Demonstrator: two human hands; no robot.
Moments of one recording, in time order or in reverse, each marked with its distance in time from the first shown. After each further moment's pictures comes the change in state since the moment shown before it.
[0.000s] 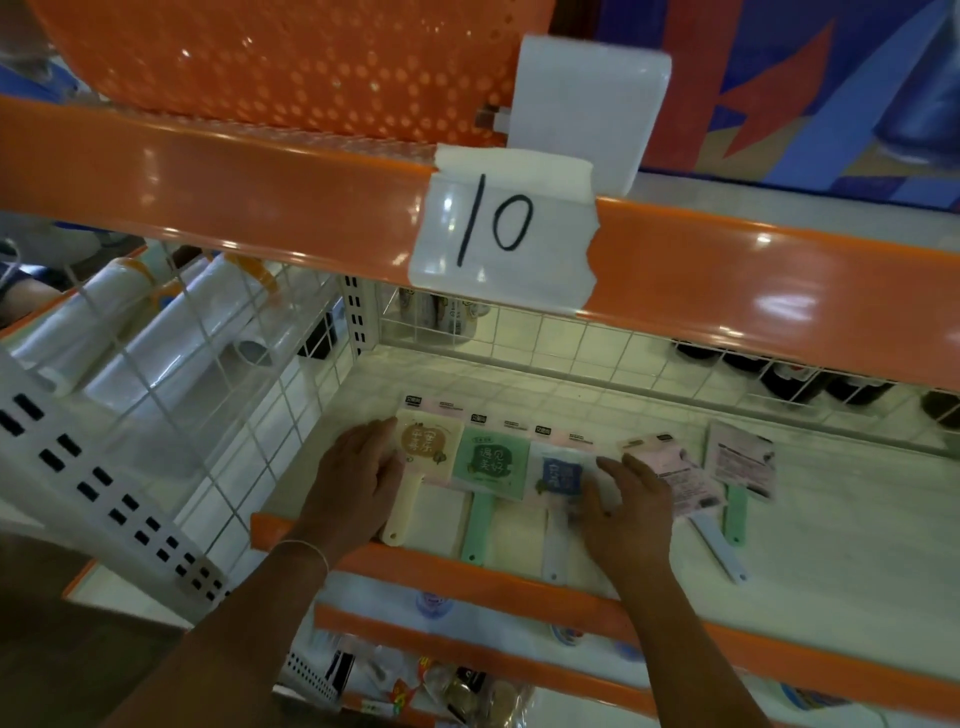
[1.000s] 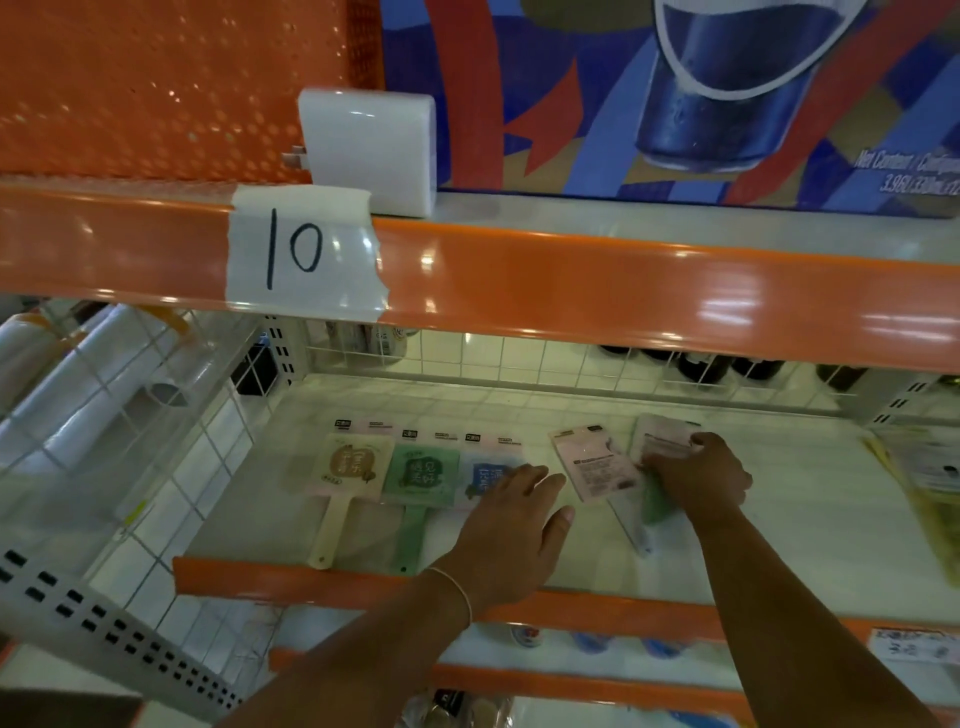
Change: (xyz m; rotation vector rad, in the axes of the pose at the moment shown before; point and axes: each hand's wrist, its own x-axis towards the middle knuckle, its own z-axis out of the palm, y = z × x) left_hand -0.034 0.193 0.088 0.015 -0.270 0.463; right_hand 0.083 0.105 -0.097 -0.007 -0.034 0.673
